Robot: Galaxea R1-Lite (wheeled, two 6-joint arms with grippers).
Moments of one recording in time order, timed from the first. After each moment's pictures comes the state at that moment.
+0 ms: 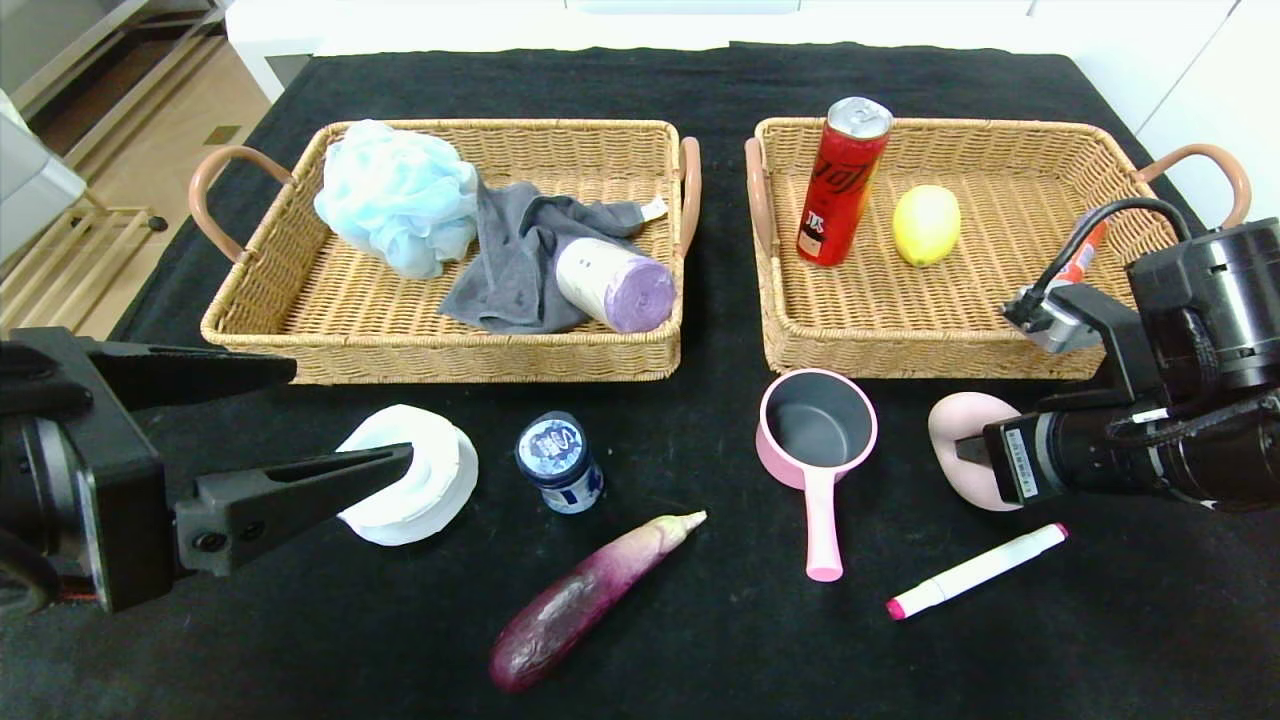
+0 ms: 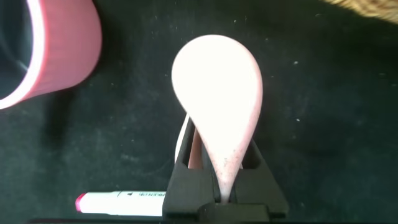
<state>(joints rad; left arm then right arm) -0.48 1.10 -1.02 0.22 -0.04 0.16 0.37 1.56 -1.09 0.17 -0.07 0.05</state>
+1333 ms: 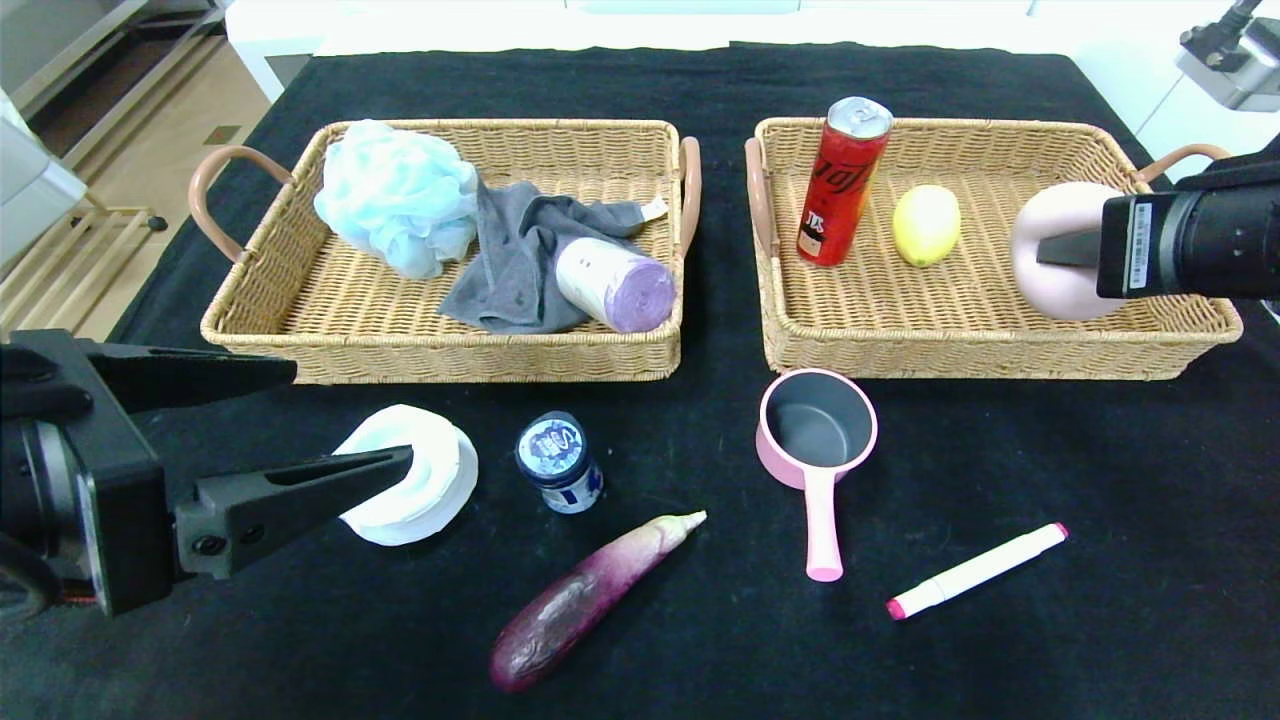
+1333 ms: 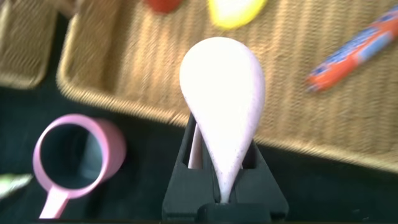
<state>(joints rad) -0.48 1.10 -1.02 0.22 -0.05 0.17 0.29 1.51 -1.45 0.24 -0.07 0.05</state>
